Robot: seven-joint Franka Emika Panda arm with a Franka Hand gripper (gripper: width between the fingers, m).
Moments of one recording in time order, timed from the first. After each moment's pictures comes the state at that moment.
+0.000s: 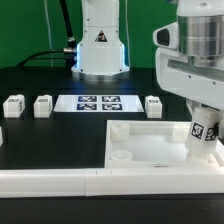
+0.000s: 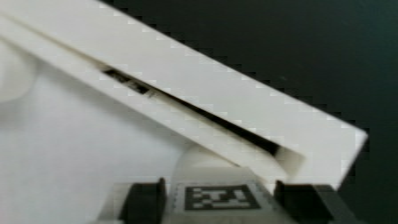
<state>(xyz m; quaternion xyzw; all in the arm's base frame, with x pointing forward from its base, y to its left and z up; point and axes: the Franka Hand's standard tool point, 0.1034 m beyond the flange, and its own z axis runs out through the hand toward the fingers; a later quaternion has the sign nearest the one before) 0.621 0.126 0.067 -0.82 0.56 0.03 0.07</state>
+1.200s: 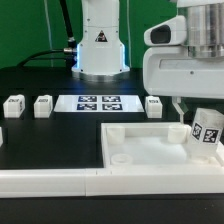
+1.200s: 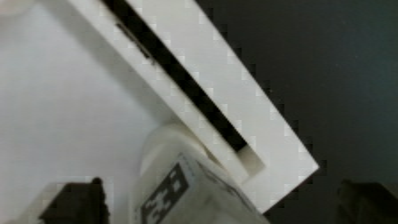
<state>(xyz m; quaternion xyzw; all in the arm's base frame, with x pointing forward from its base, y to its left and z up) 0.620 0.128 0.075 -0.96 0.28 -0.02 0.07</state>
